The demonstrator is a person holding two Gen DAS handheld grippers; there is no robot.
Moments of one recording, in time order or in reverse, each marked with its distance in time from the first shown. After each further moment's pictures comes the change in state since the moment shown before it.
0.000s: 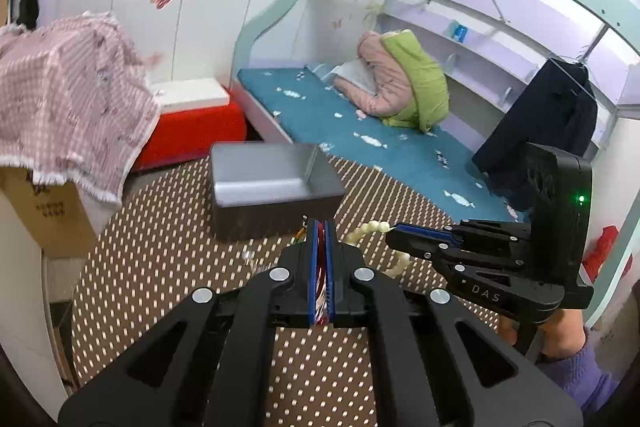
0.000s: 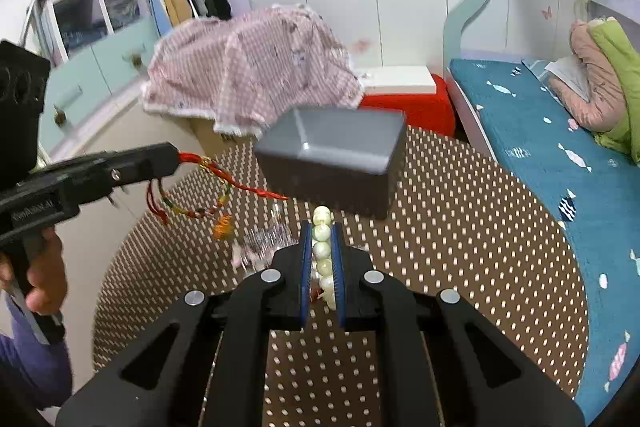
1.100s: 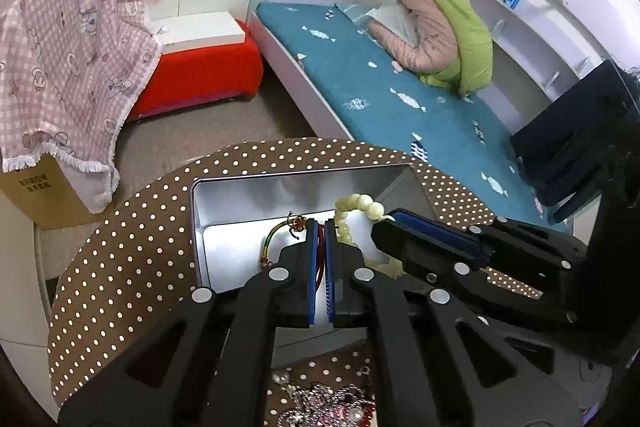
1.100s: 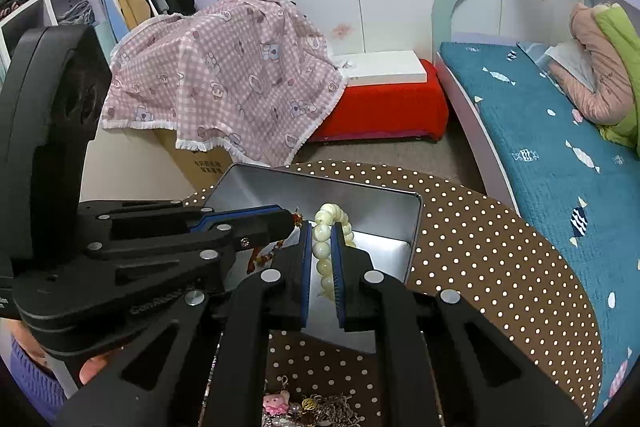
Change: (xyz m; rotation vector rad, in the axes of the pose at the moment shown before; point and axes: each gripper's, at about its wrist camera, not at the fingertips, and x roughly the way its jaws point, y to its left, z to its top) left arm 0.183 0.075 0.057 -0.101 0.261 0.057; right arm 0.116 -0.021 0.071 0.058 0.081 -0.064
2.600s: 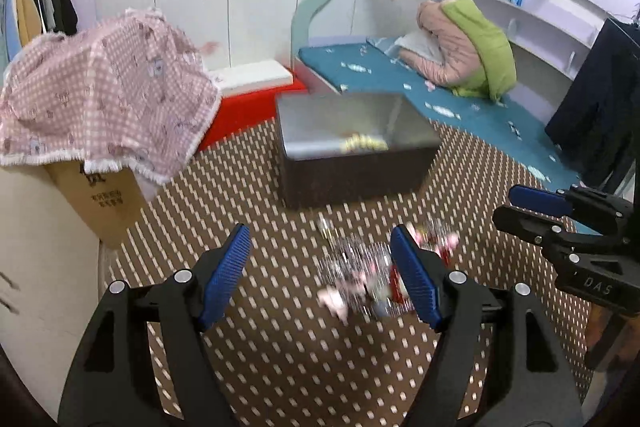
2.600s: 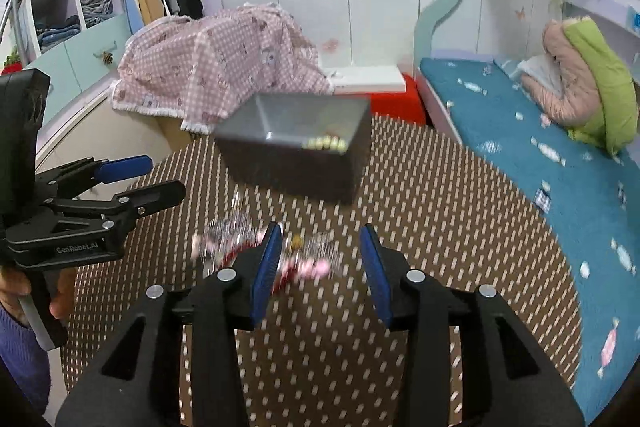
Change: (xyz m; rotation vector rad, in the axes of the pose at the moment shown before) left arm -0.102 -0.026 -0.138 0.094 -0.185 0.229; right arm -0.086 0.006 -0.113 -0.033 -0.074 -0.061
